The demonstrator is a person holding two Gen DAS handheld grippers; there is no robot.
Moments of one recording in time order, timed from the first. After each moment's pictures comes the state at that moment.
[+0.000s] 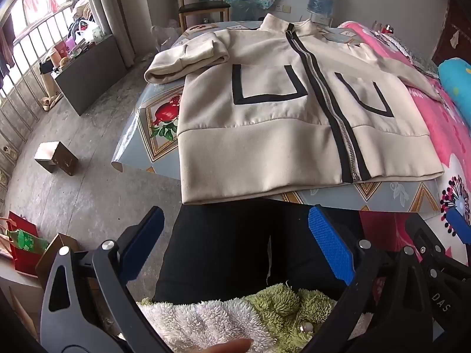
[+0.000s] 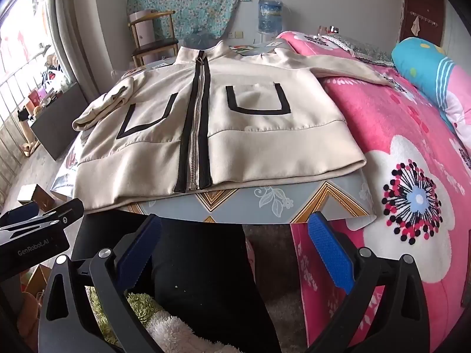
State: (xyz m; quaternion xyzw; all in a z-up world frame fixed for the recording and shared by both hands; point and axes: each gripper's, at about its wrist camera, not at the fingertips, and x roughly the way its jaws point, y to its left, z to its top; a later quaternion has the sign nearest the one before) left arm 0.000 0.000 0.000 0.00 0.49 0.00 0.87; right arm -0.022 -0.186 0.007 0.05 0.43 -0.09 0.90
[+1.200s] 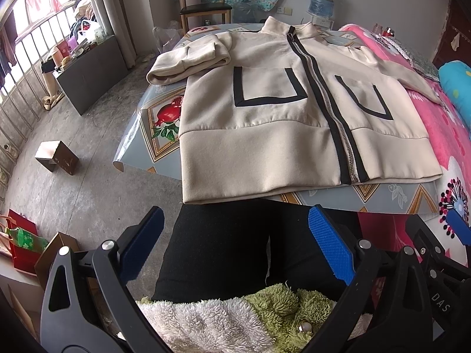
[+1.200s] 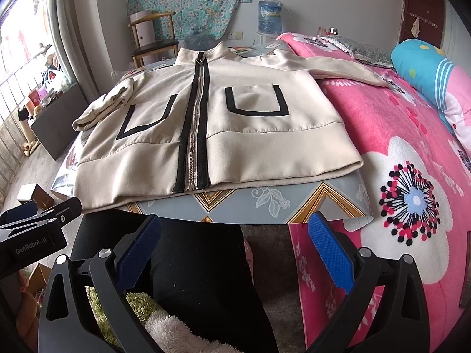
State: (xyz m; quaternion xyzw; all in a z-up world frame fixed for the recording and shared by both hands) left arm -0.003 -0.001 0.004 0.00 0.48 0.00 0.88; right arm -0.026 -0.188 0.009 0.05 0.42 -0.09 0.90
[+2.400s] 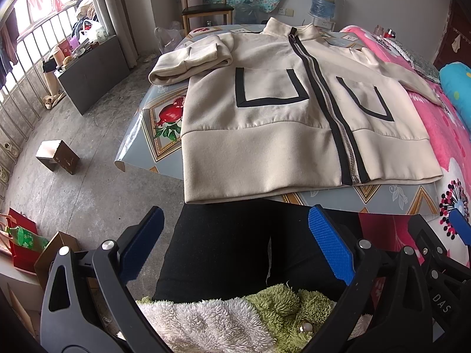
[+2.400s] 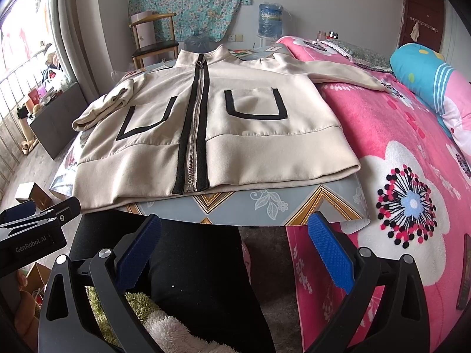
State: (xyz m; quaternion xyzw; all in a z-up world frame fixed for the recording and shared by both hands) left arm -0.005 0.001 0.006 0.00 0.48 0.00 0.88; right arm -0.027 -0.186 0.013 0.05 0.42 -0.09 0.90
